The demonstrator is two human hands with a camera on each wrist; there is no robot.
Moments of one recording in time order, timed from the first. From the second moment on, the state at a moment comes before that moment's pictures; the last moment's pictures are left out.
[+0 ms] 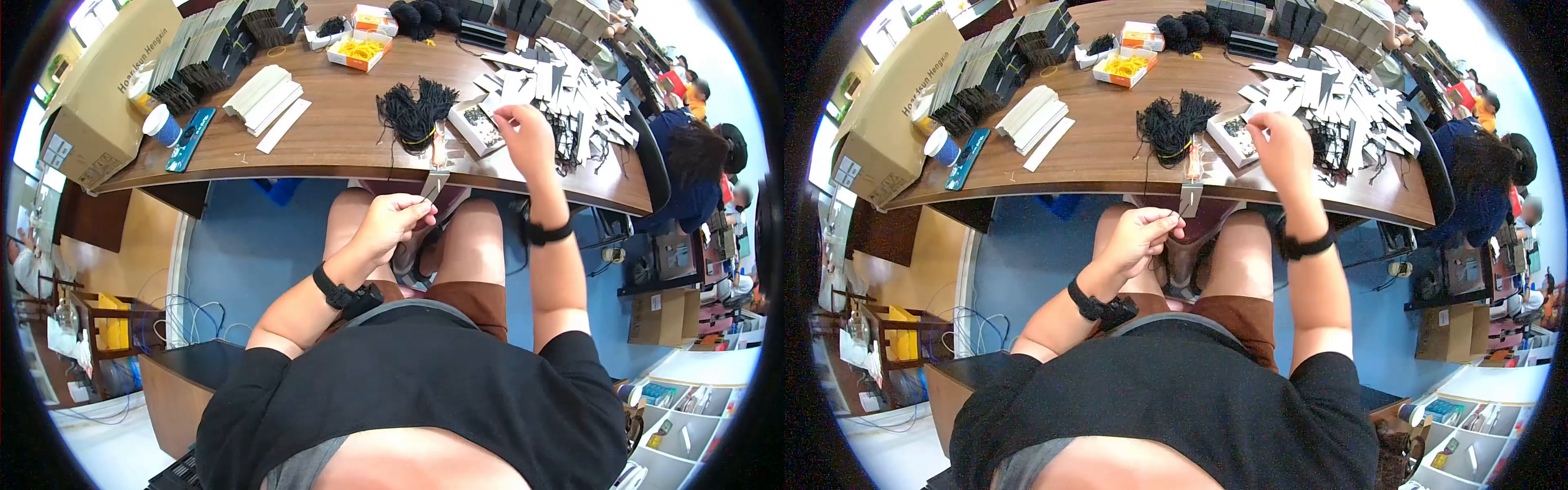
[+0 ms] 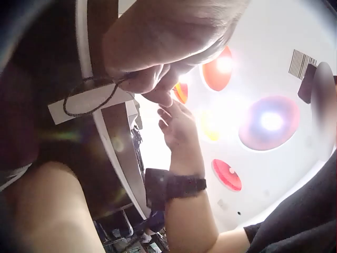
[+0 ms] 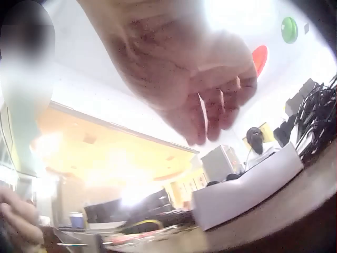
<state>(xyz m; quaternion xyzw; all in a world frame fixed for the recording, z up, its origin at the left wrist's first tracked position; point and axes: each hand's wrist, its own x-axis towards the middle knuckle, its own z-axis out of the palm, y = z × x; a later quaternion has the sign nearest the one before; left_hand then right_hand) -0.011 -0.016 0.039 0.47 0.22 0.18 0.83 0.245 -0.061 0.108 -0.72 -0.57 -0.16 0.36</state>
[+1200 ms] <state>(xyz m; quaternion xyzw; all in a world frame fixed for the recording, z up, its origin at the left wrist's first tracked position) -0.015 -0.037 0.071 0.56 0.21 0.35 0.72 0.144 -0.122 0.106 -0.37 -0.33 0.54 0.68</state>
